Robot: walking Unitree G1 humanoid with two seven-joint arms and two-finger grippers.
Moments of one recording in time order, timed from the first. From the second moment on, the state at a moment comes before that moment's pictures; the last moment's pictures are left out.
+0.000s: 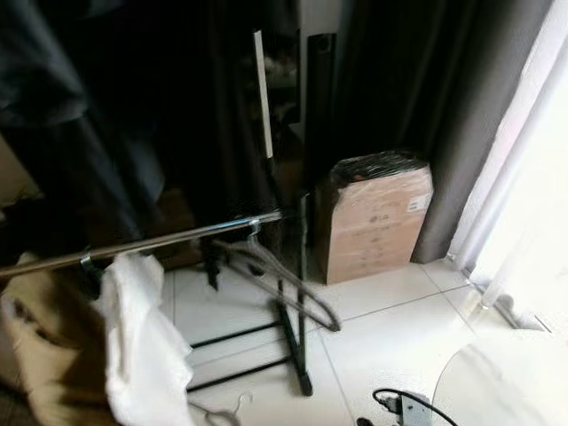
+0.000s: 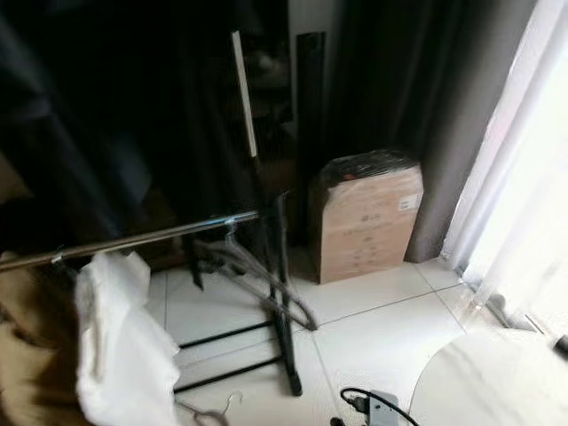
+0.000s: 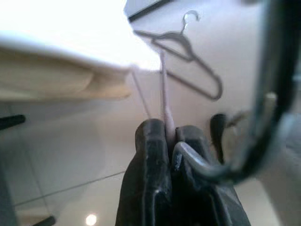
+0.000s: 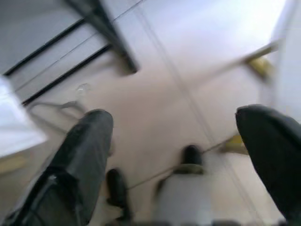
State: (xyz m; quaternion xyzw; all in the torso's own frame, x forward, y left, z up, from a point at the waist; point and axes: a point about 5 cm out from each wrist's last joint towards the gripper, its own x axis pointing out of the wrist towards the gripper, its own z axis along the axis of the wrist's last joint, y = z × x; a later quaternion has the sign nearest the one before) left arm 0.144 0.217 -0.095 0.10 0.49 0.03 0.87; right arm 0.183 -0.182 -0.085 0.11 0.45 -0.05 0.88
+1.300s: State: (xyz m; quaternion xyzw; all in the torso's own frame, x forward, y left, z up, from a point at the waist) left arm 0.283 0.233 0.031 0.09 0.07 0.02 0.99; right arm 0.178 -0.169 -0.088 0.07 0.47 0.00 0.88
